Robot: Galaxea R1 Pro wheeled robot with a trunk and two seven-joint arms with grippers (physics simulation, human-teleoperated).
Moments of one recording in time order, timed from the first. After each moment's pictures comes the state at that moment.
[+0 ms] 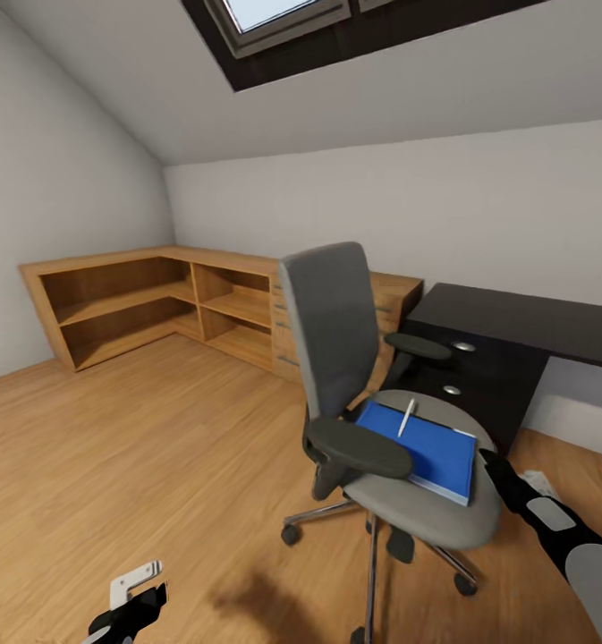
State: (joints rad) left arm -0.22 0.06 0.08 -0.74 0.33 0.13 0.23; right arm -0.78 -0.33 -0.30 -0.21 -0.92 0.11 0.20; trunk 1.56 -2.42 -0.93
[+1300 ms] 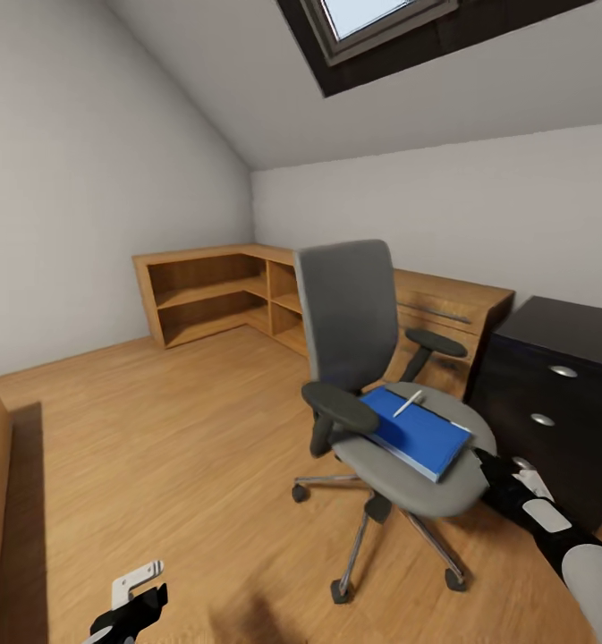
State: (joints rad) left arm -0.22 0.06 0.08 -0.74 0.33 0.13 0.23; right arm -0.78 -0.32 -0.29 -0.20 -0.91 0.11 0.24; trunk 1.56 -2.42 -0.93
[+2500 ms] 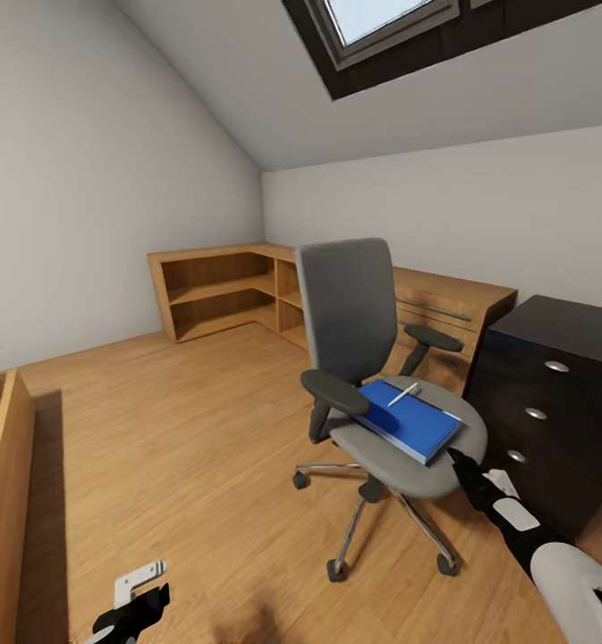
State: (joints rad) left arm -0.22 0.06 0.06 -0.74 0.32 0.13 0.23; right arm -0.78 -0.23 -0.30 -0.20 -0.92 0.11 0.25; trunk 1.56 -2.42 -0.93
